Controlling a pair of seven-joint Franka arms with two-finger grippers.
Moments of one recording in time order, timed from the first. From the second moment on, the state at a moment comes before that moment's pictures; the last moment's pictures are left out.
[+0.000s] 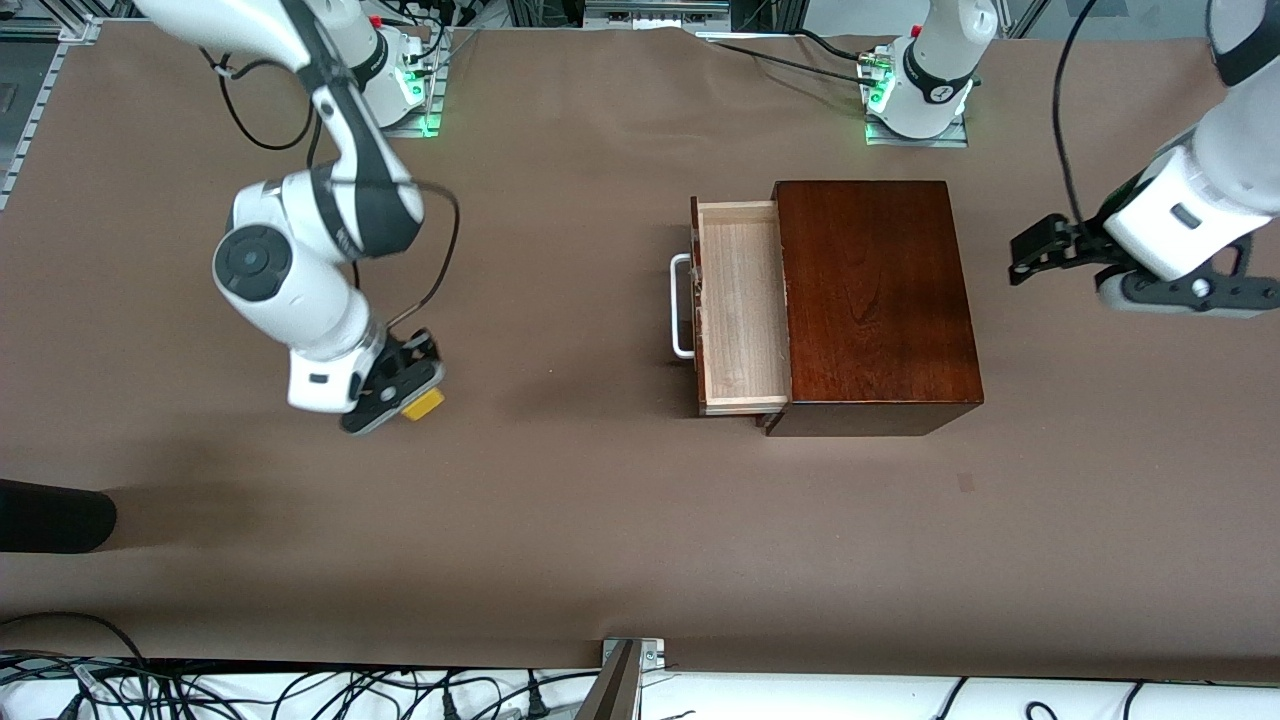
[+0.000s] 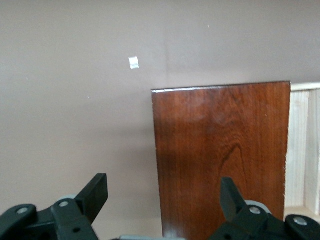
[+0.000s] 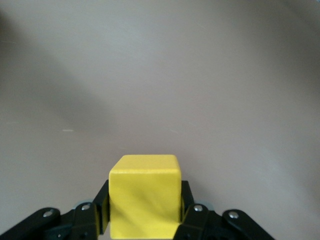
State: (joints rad) left arm -0.07 0.09 -0.04 -1.51 0.02 1.54 -0.08; right arm 0.35 0.38 0.03 -1.68 0.04 2.14 -0.41
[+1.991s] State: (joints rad) left arm -0.07 0.01 0.00 -1.66 0.02 1.62 -0.05; right arm 0.93 0.79 0.13 -1.20 -0.23 2.11 -0.47
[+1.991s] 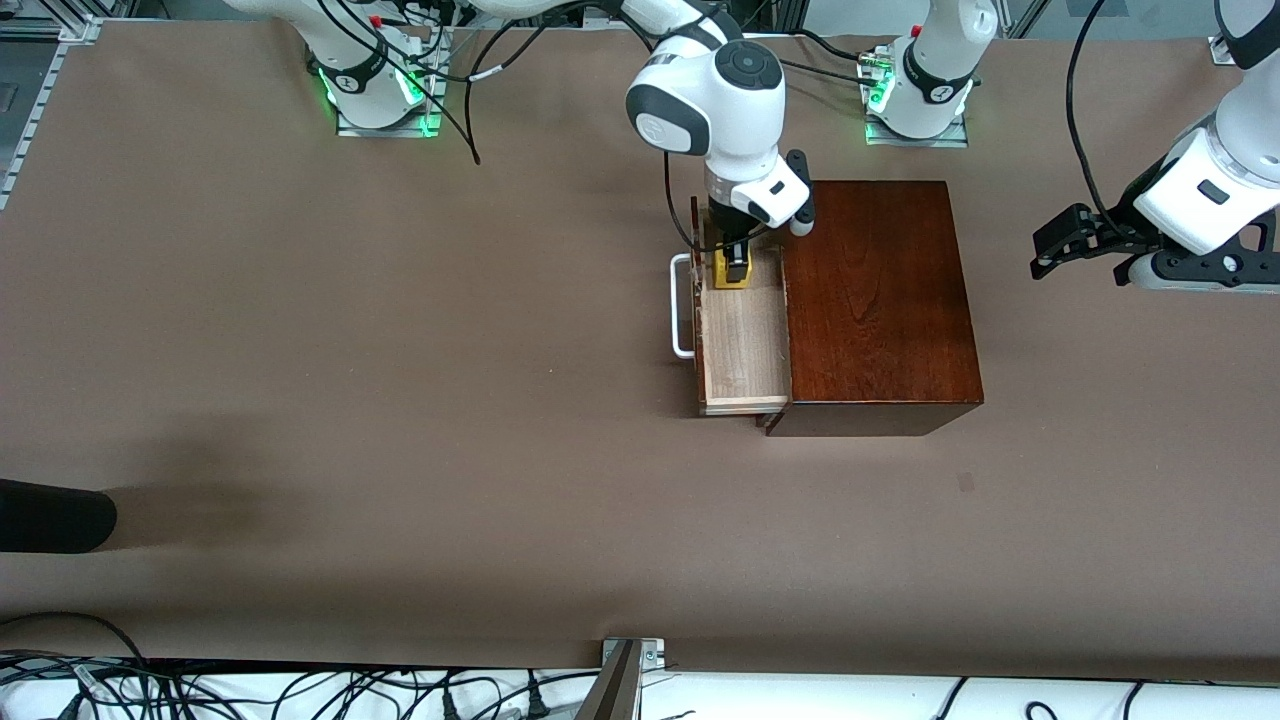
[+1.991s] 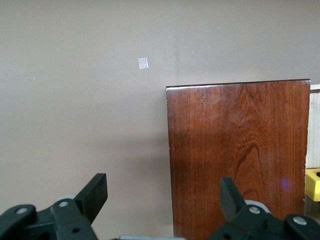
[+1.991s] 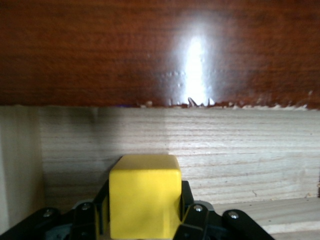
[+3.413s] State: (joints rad) left arm -0.08 0.00 -0.01 -1.65 0.02 1.63 -0.05; right arm 0.81 0.67 0.11 -1.03 -0.19 1.84 -0.47
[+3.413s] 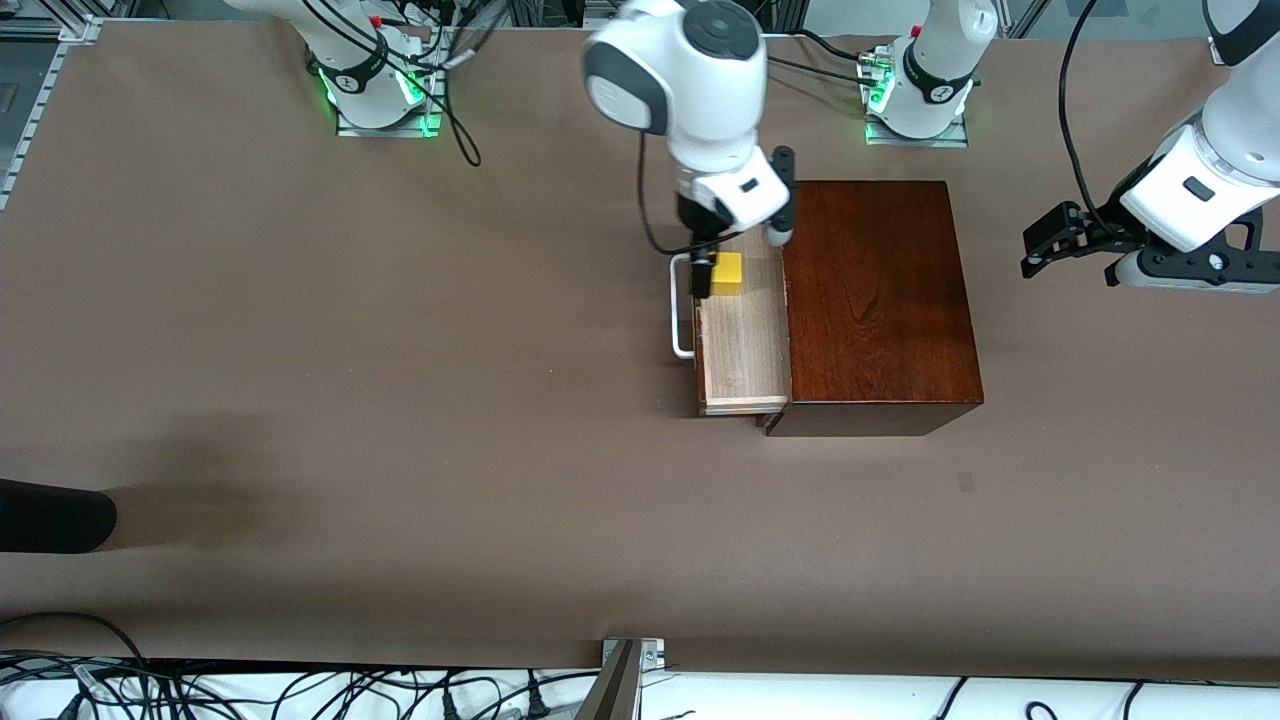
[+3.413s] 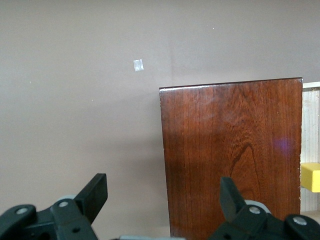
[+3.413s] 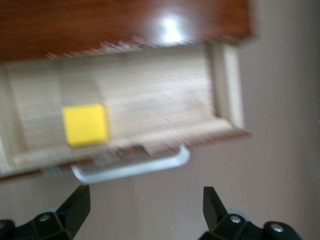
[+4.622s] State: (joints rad) left arm -0.14 0.13 -0.34 -1.62 -0.18 1.53 0.30; right arm 0.31 0.18 -0.08 -1.27 0.08 1.52 -0.46
